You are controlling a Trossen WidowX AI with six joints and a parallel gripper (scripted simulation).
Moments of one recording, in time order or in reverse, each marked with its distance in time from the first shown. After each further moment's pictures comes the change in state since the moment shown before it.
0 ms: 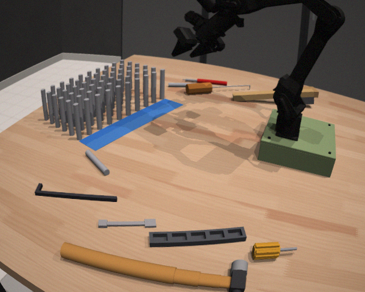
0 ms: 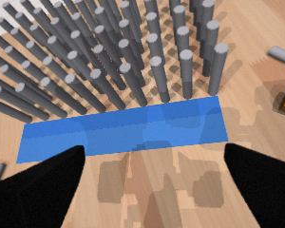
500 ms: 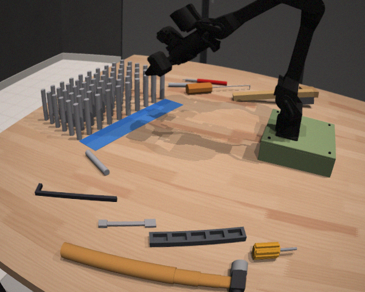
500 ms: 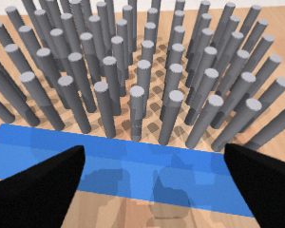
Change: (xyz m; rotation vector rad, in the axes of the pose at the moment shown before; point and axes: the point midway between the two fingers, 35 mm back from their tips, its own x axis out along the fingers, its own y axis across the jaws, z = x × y) arm 0.070 0.057 -0.006 -0.323 -0.161 -0.050
